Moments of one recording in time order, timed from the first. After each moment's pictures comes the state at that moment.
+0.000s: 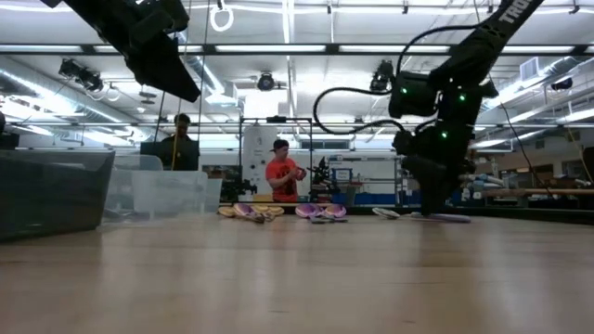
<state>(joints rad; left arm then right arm) 0.03 0.92 0.71 -0.46 -0.43 -0.23 -0.40 1.50 0.70 -0.42 0.23 0.37</state>
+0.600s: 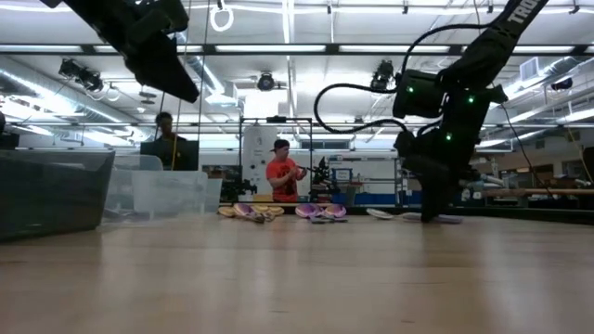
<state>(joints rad) 0.03 0.92 0.71 -0.47 -0.41 -0.21 -0.32 1.50 0.64 -0.33 0.17 0.45</state>
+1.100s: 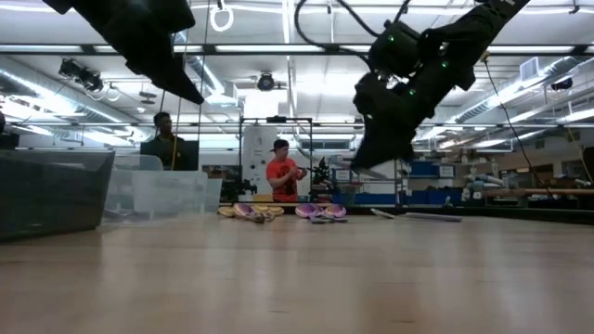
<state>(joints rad) -0.01 0.98 0.71 -0.42 -0.23 -0.03 -0.25 1.50 0.78 -0.06 -0.07 0.33</state>
